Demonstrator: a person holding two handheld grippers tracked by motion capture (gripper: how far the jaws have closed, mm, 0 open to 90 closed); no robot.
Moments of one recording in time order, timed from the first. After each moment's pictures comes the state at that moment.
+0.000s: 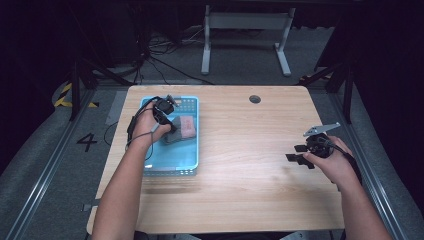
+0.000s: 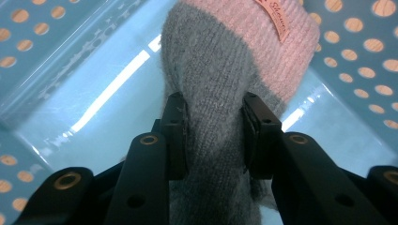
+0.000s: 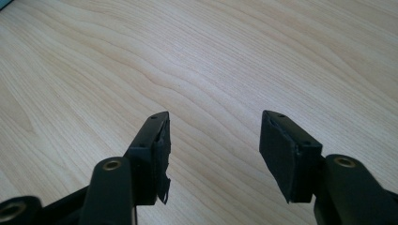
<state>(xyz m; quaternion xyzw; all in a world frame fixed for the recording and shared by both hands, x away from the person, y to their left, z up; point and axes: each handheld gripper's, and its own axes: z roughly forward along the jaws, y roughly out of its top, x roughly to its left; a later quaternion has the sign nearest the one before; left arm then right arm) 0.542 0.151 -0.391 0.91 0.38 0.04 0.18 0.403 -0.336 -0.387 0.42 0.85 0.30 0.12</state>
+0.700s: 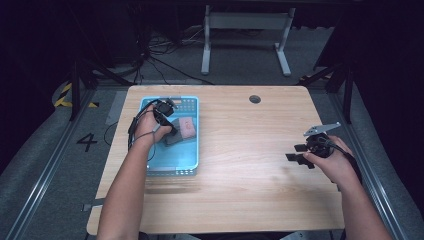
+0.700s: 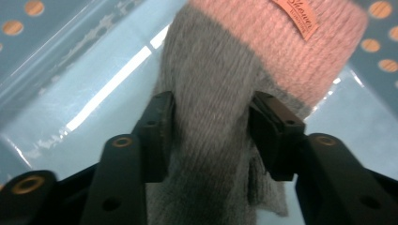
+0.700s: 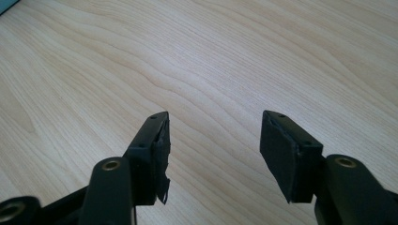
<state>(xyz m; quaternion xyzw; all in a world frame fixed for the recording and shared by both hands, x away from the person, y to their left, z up) 0.552 0.154 -0.415 0.90 0.40 0.05 0.17 0.403 -0.336 -0.385 0.42 0.85 0.30 0.12</state>
